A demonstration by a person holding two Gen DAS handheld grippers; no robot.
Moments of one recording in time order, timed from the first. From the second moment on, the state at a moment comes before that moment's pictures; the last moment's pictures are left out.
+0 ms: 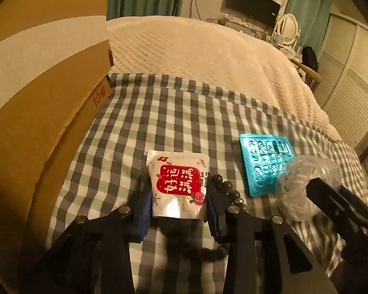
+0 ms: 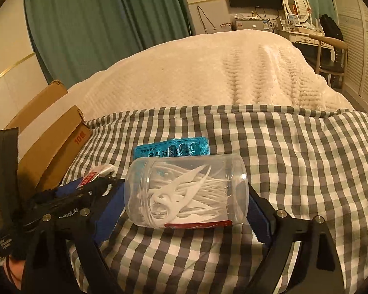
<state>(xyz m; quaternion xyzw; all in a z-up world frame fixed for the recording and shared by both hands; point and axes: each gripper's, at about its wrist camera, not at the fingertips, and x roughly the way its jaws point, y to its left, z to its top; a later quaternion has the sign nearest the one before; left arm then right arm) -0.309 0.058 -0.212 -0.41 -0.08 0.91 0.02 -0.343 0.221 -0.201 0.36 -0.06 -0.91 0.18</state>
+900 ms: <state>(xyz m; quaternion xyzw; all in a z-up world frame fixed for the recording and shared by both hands) -0.181 0.022 -0.049 -0.29 -0.03 0.96 0.03 -0.181 0.224 -0.055 0.32 0.01 -0.94 0.14</state>
